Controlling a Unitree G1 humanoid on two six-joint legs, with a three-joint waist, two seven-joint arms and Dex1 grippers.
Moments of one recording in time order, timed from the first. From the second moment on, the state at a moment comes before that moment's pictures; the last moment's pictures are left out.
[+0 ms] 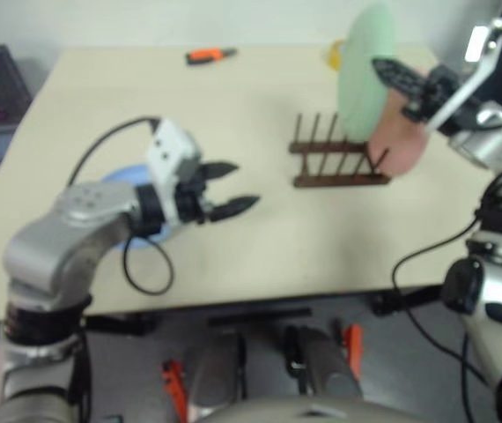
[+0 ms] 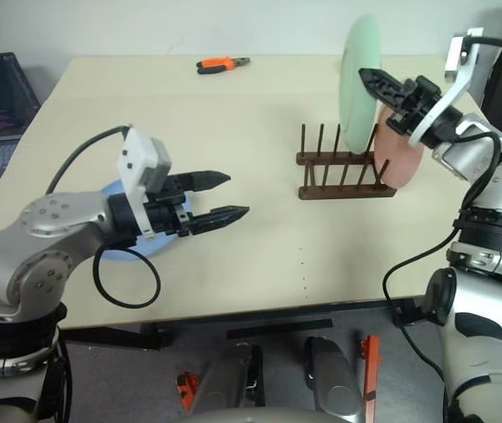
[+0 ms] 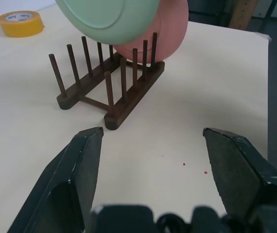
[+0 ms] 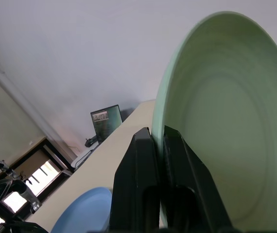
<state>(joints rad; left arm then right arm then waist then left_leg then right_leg) -0.49 0.72 0.05 -0.52 -0.67 0.91 -0.69 -0.96 -0.50 -0.40 0.29 0.80 0.96 0.61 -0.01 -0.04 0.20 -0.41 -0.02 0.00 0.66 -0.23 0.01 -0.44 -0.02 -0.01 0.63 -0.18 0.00</state>
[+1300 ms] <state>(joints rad) -0.48 0.76 0.05 -0.52 -0.67 0.91 -0.70 -0.92 -0.55 -0.29 0.29 0.67 0.77 0.68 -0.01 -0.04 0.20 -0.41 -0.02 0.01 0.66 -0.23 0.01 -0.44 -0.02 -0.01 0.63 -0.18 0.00</state>
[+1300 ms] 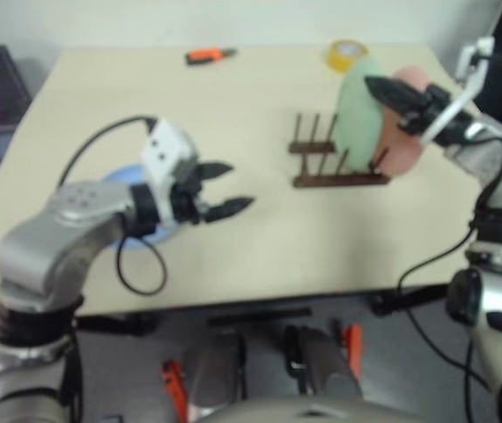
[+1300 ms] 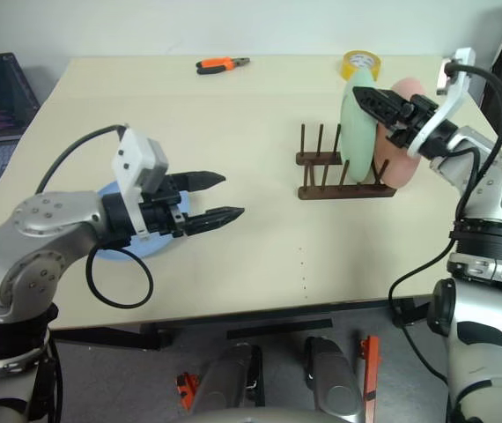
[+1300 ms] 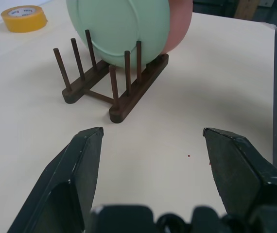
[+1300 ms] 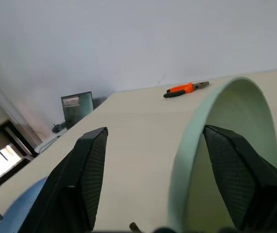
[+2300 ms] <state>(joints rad) -0.25 1.05 0.46 -0.07 -0.52 0.86 -0.73 -1.08 -0.42 -0.04 0.00 0.57 0.70 0.75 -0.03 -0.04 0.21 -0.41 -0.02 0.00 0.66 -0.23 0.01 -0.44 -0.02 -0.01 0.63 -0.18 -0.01</state>
